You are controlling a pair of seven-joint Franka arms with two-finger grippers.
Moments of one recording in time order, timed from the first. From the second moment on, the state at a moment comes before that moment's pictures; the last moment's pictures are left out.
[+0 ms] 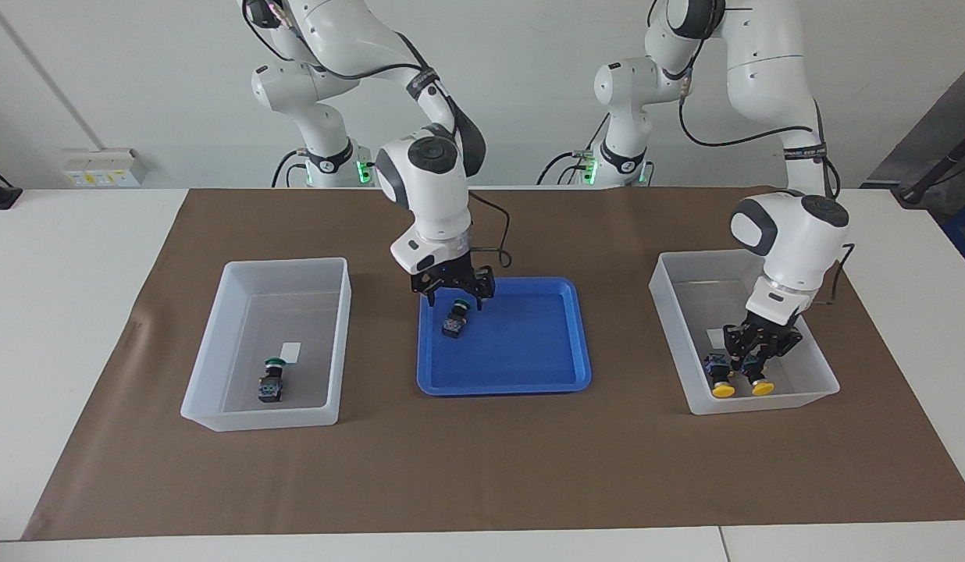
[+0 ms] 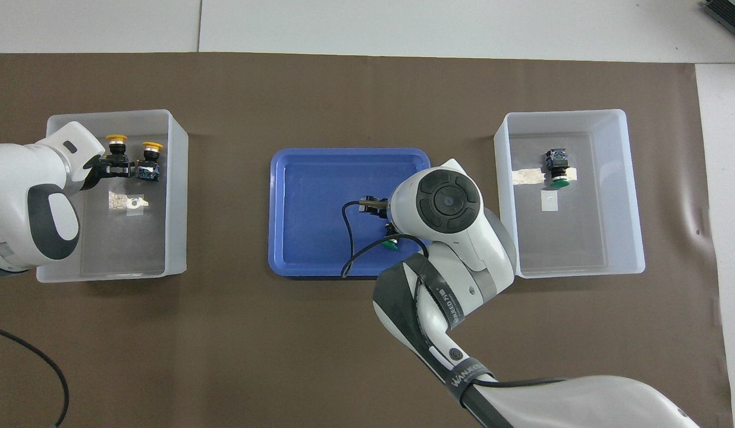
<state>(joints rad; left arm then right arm) 0.10 0.34 -0.03 -2.02 -0.13 2.68 0.30 0.48 0.33 0.05 -1.86 -0.03 2.32 0.74</state>
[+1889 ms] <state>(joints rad) 0.02 -0.03 -0.07 -1.59 -0.03 1.69 0.17 0.02 0.17 0.04 -1.98 -0.09 2.16 -0.04</state>
